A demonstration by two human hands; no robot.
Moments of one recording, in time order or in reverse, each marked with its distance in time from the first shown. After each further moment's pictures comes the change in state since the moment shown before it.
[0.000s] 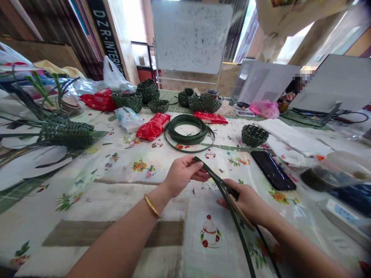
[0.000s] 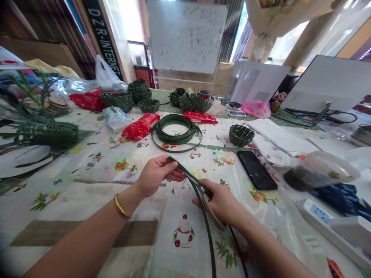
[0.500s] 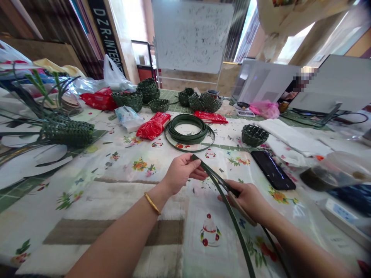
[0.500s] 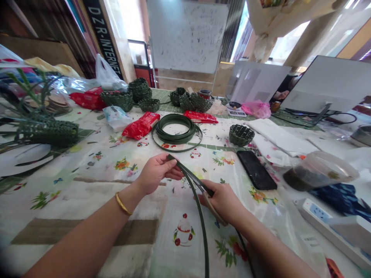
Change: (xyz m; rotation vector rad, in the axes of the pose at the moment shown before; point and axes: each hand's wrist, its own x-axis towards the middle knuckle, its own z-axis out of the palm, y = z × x) left_hand 0.005 -0.001 -0.007 0.016 0.046 -0.007; right_hand 0.001 0.007 -0.001 -0.012 0.030 -0.008
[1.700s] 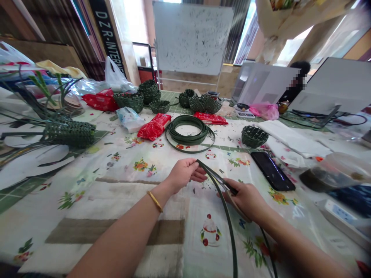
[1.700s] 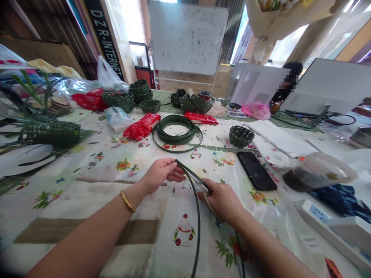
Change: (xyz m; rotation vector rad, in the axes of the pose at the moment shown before) left_hand 0.007 -0.008 -0.001 0.077 -0.009 -0.139; right_hand 0.005 0.004 0.007 -0.301 0.103 0.042
